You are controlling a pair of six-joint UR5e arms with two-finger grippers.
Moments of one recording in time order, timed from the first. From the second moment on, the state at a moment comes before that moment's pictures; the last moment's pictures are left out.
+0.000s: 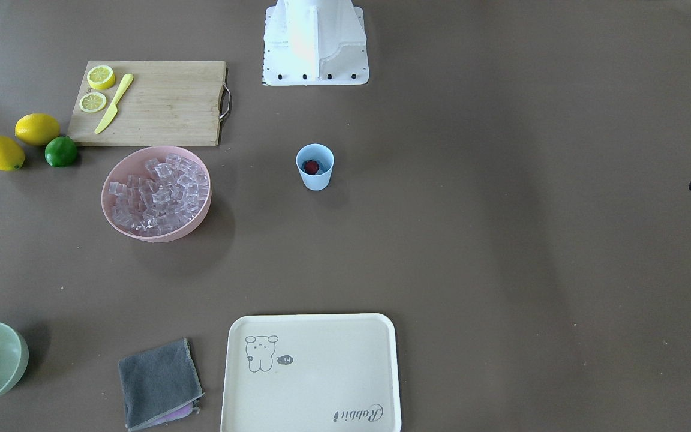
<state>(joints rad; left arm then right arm) -1.58 -1.85 -1.25 -2.58 -2.59 -0.74 1.22 -1.51 1.79 -1.26 1.94 0.57</state>
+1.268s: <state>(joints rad) -1.57 -1.74 -1.23 -2.44 -2.44 -0.47 1.22 -1.50 1.78 -1.26 1.94 0.57</state>
